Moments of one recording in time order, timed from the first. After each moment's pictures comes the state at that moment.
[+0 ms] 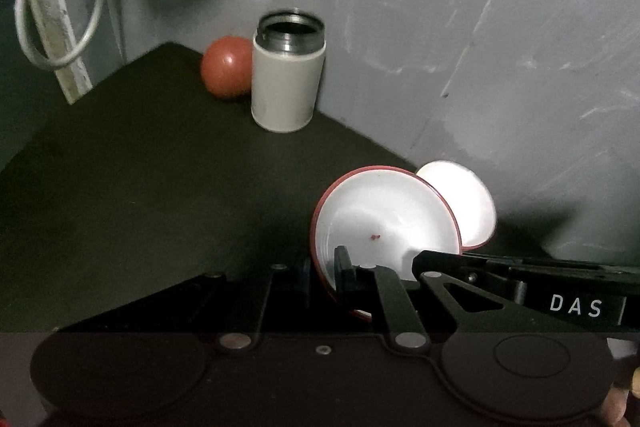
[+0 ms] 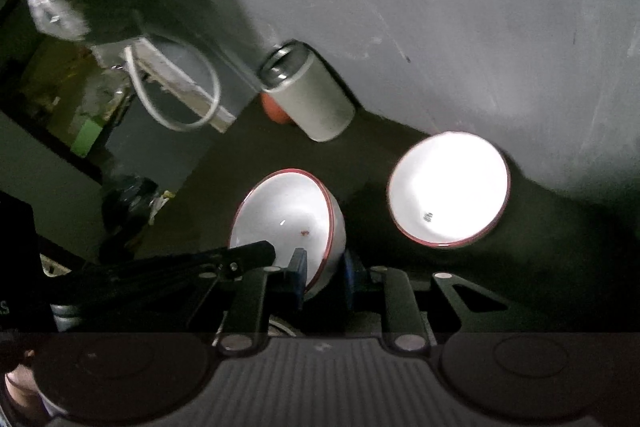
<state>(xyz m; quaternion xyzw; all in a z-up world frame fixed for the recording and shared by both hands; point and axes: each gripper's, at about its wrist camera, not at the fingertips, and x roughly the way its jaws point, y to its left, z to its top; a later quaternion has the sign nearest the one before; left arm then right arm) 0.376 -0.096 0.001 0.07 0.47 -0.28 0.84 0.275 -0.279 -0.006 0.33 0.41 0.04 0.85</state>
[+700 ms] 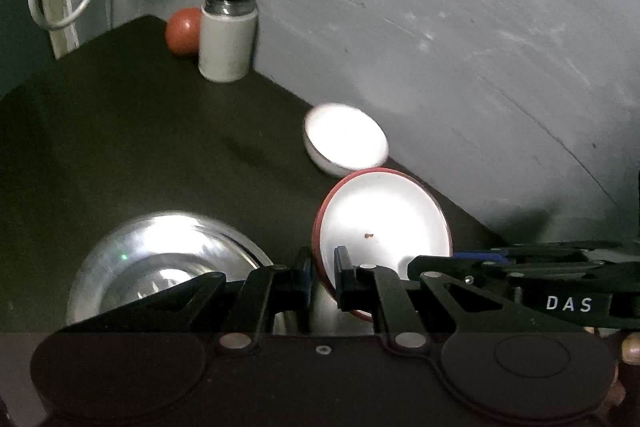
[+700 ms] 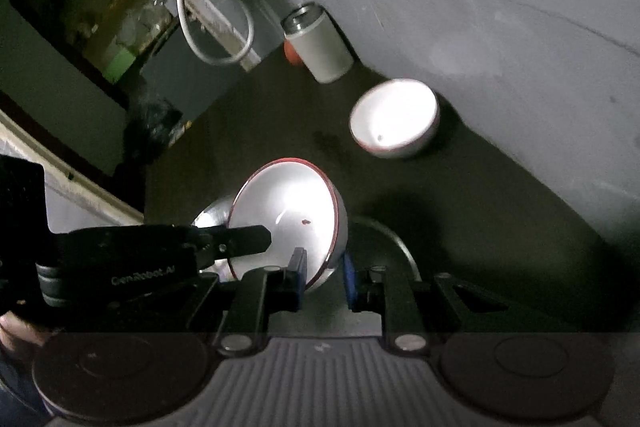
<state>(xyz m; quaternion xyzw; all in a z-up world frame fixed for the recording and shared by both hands) 0.264 -0.109 0.006 0.02 0.48 -0.30 0.82 0.167 -0.324 0.013 0.26 0.46 0.11 0.84</state>
